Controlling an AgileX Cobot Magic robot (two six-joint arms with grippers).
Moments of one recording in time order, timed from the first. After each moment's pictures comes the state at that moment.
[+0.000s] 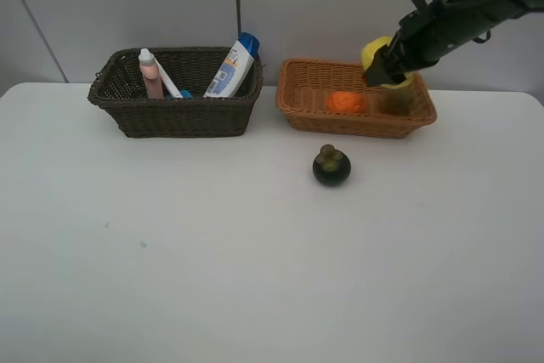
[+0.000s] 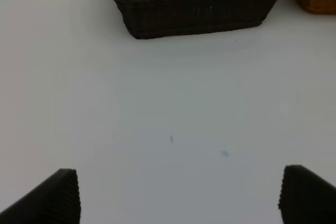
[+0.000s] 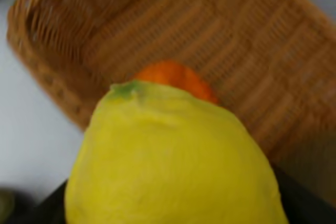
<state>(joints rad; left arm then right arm) -0.03 -0.01 -0.51 -0.13 1.07 0.08 0.18 1.87 -1.35 0.40 0.54 -0.90</state>
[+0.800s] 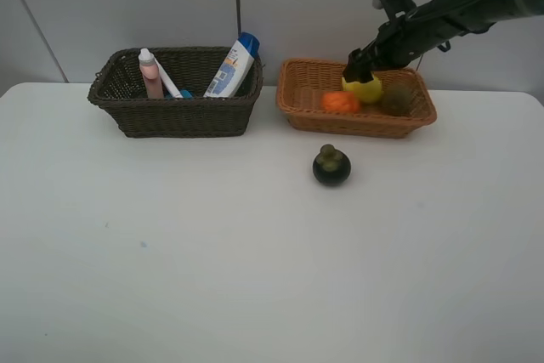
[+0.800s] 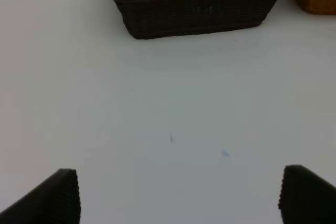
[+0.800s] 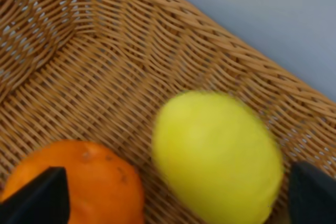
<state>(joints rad) -0.03 -0.01 -0.51 -0.13 1.07 0.08 0.18 2.12 -1.55 0.36 0.41 -0.76</state>
